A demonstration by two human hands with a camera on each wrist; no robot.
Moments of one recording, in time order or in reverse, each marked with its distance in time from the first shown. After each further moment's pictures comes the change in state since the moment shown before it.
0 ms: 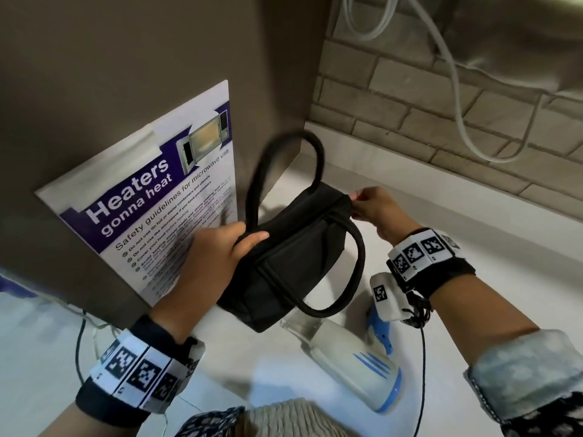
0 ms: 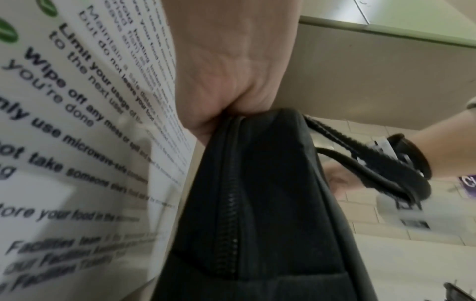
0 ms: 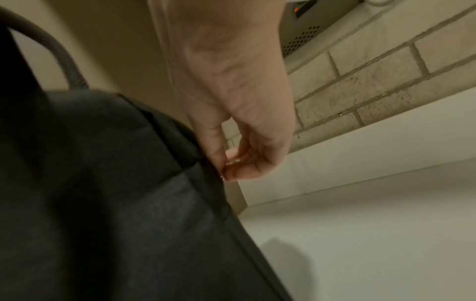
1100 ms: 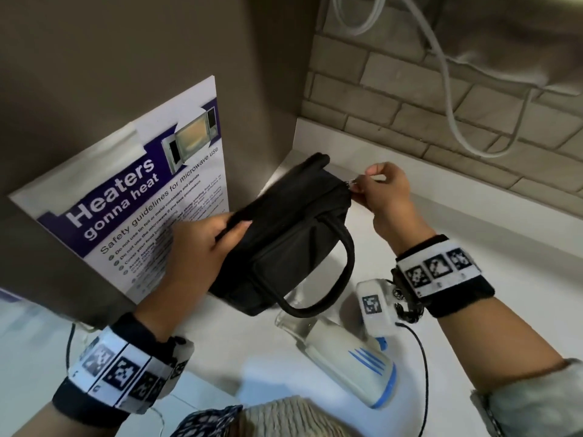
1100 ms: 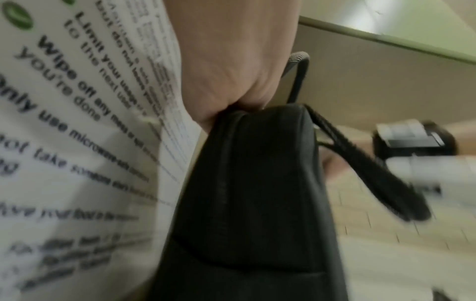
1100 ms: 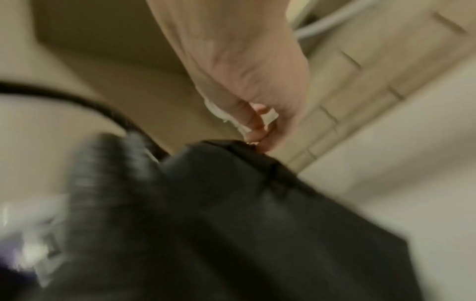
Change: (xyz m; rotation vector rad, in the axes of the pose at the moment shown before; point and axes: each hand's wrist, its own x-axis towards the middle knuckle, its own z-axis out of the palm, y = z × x) left_hand 0.004 0.003 -0.008 -0.138 0.092 0.043; right_hand -0.050 -0.043 -0.003 0.208 0.406 -0.160
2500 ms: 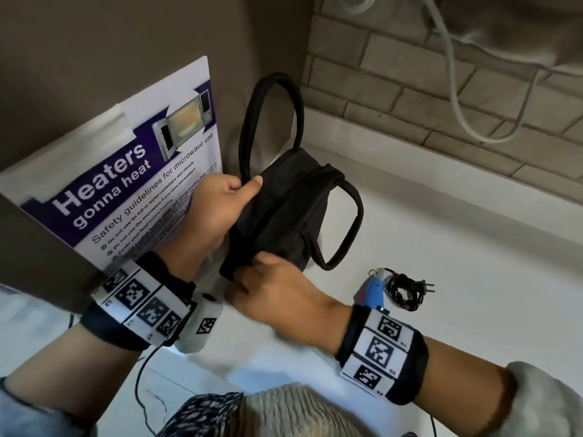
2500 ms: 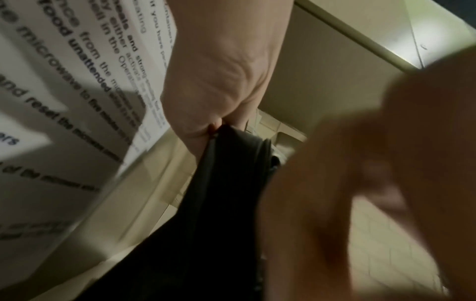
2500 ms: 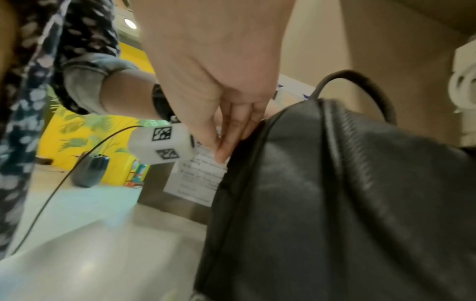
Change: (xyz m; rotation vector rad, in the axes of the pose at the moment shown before) left_hand 0.049 0.004 0.031 -0.341 -0.047 -0.439; right_hand -0.145 0.044 0.062 -0.785 -0.507 -1.424
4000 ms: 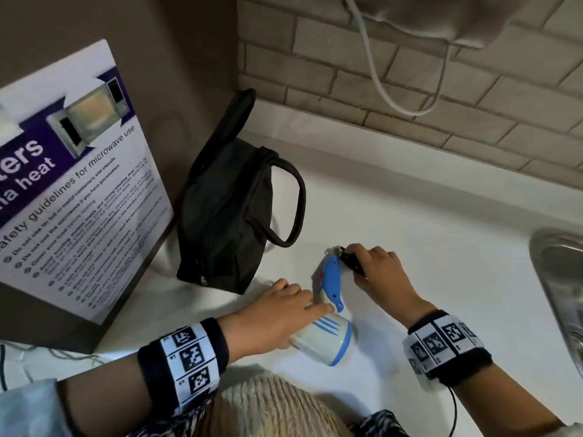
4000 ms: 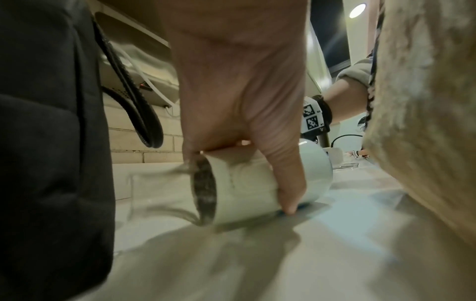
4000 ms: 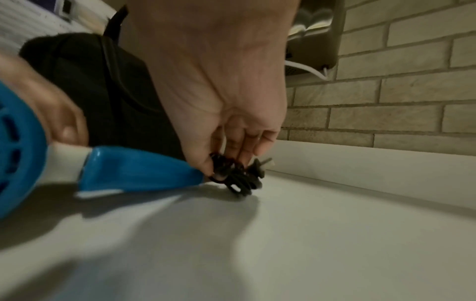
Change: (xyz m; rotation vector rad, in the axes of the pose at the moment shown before) left_hand -0.131 -0.038 0.107 1.060 -1.143 0.854; right_hand -0.212 0.090 -0.028 -0.011 -0.472 0.979
